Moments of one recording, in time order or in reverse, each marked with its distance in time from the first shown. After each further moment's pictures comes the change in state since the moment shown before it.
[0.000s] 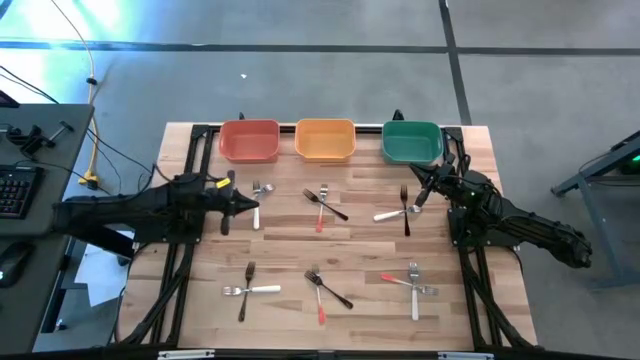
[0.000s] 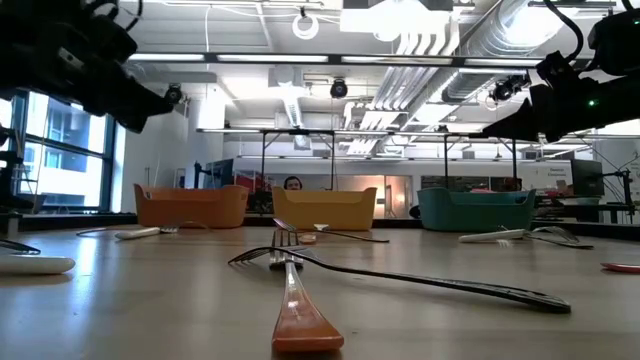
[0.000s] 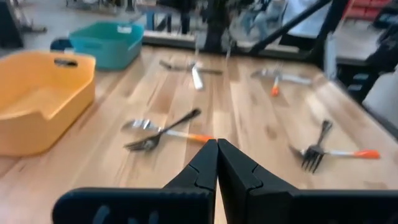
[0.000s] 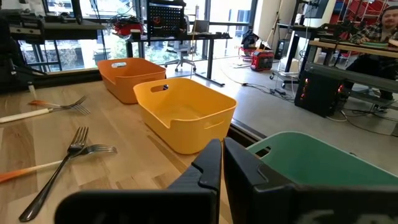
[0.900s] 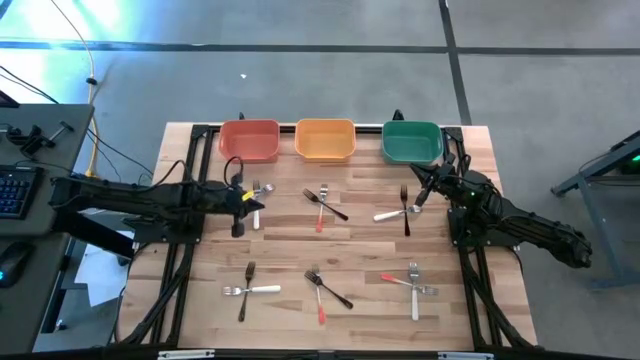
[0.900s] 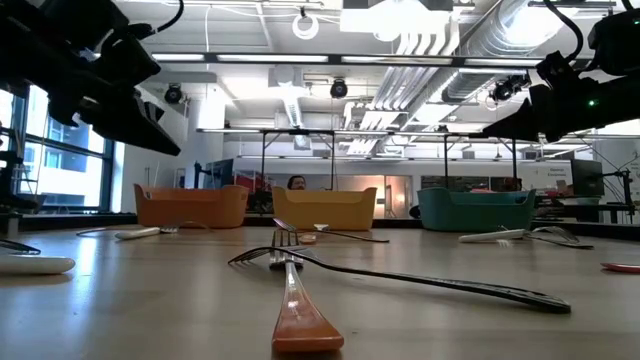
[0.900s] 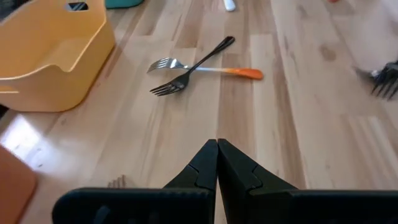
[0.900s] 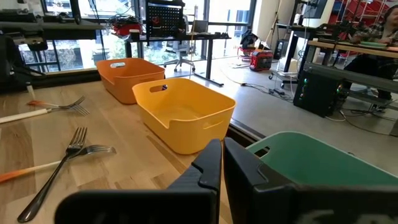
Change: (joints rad) left arm -0.161 0.308 0.102 -0.086 -0.296 0.123; right arm 0.000 0.000 0.000 0.000 0.003 0.000
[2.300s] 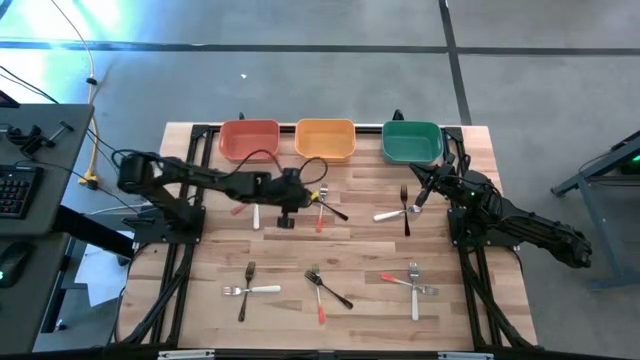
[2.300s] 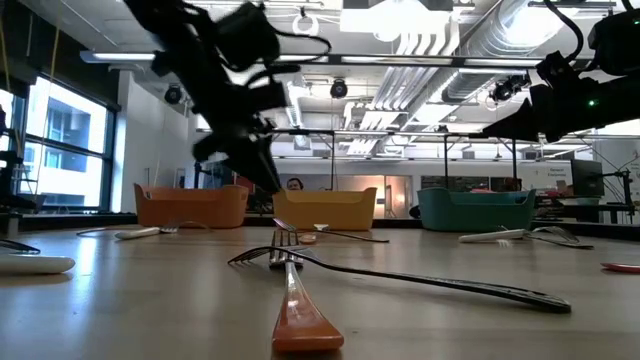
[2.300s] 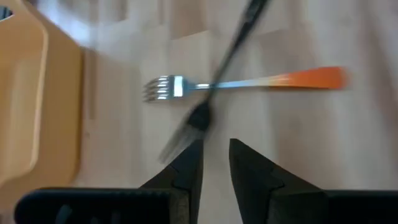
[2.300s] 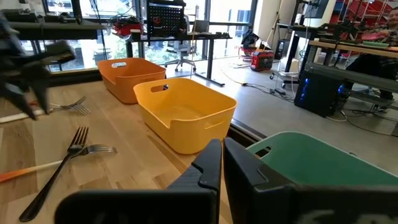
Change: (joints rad) left arm 0.098 0.949 0.638 -0.063 -0.030 0.294; right arm 0.000 0.000 0.000 0.000 -0.003 0.000
